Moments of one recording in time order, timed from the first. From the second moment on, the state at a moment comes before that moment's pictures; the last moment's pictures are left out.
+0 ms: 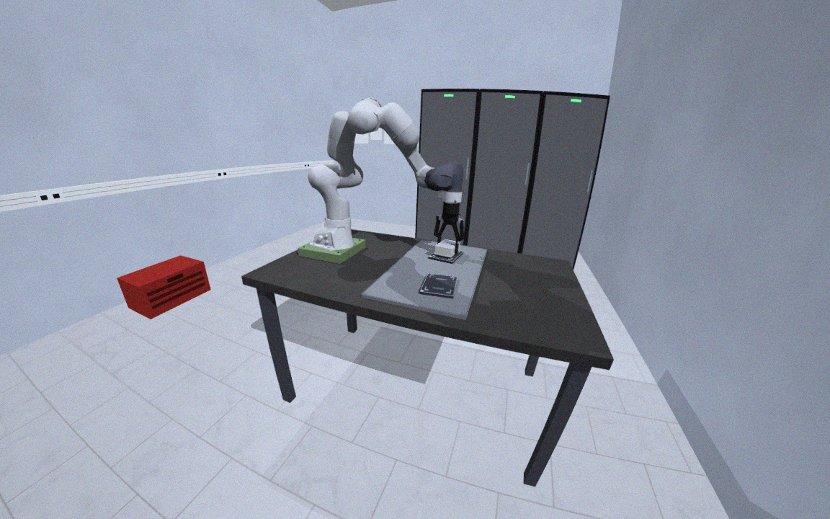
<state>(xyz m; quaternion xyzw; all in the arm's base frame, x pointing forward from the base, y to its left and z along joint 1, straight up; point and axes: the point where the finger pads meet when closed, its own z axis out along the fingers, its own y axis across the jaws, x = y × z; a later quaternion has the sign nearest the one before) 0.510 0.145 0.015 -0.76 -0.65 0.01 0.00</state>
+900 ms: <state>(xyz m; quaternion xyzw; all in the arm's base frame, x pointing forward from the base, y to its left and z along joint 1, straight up) 0.509 0.145 0.011 -0.76 -0.65 0.01 0.00</state>
